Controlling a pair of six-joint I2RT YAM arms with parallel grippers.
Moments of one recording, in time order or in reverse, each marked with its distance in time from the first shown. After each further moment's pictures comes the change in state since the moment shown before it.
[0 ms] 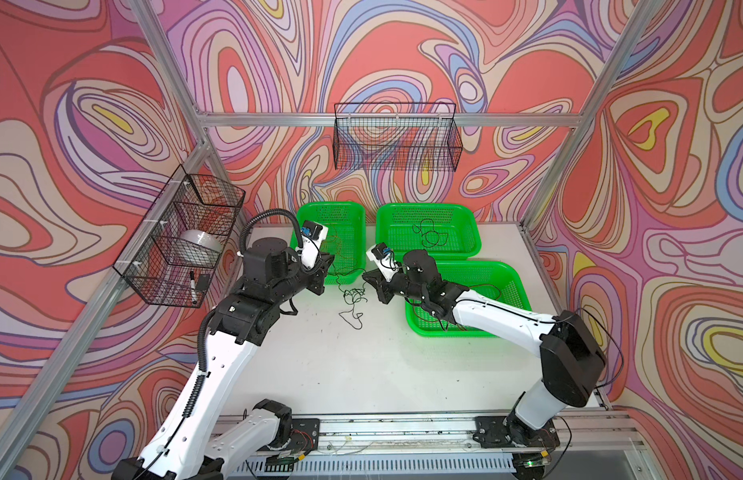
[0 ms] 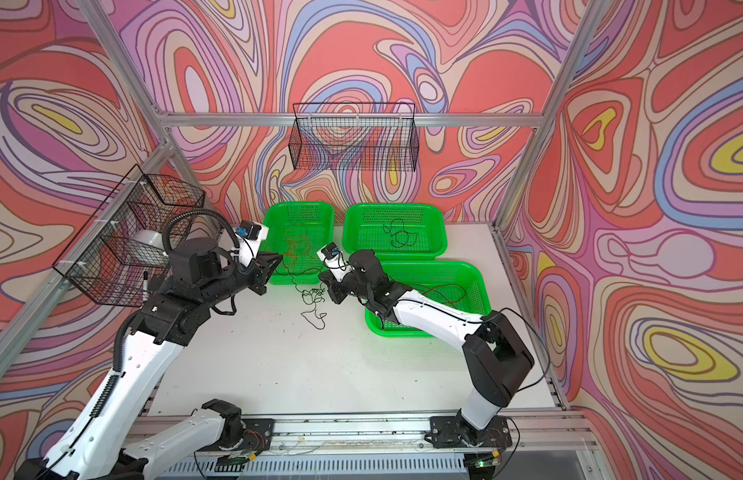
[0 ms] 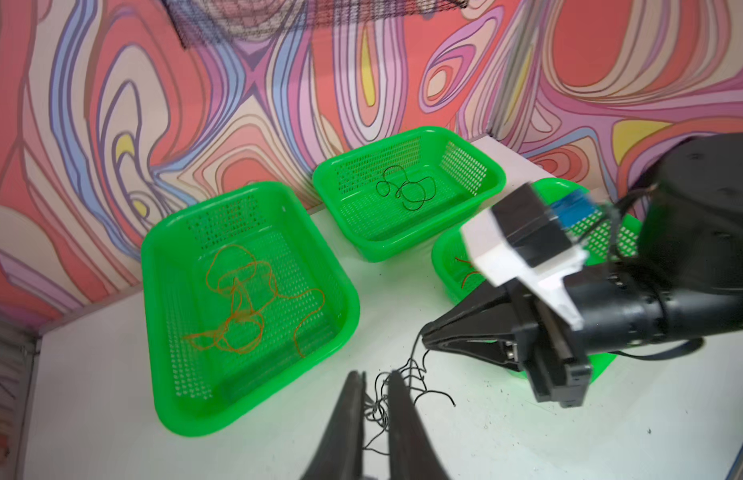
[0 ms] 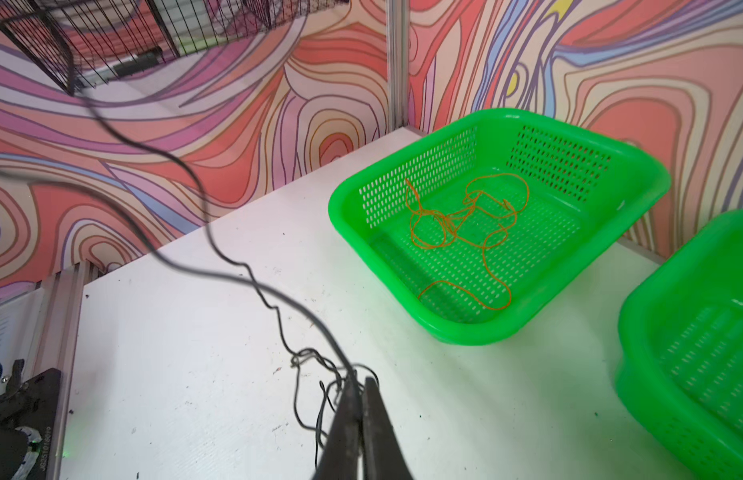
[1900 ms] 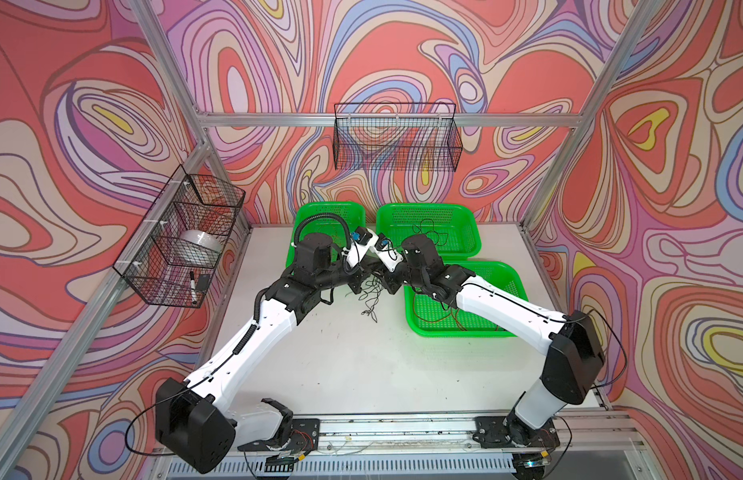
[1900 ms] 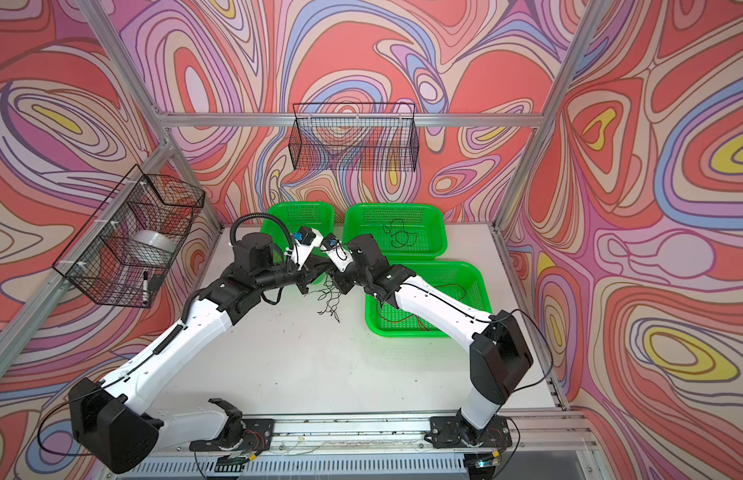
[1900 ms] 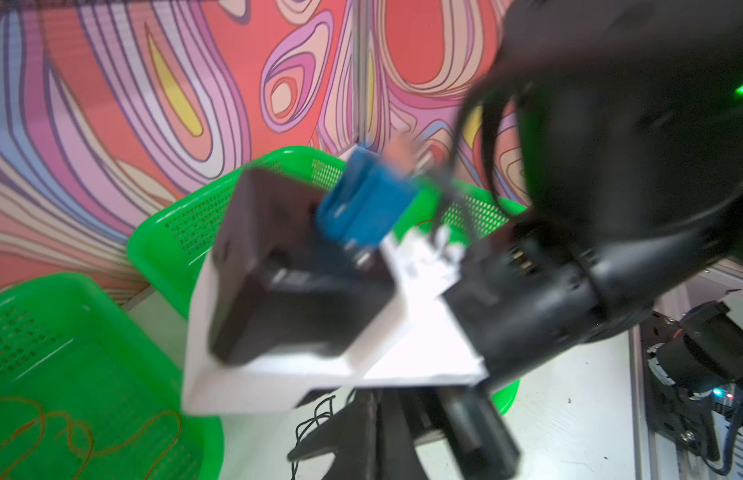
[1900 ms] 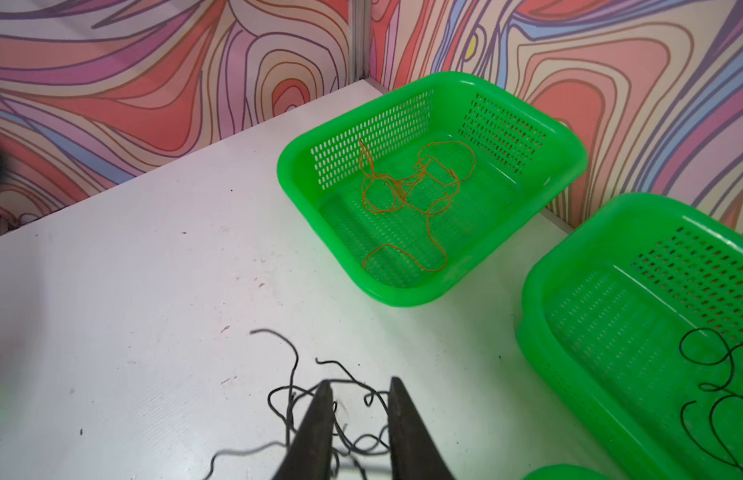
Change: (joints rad) left arm -0.165 0.258 -0.024 0.317 0.328 0.086; right arm -0.033 0.027 0.127 -0.230 0.114 -0.057
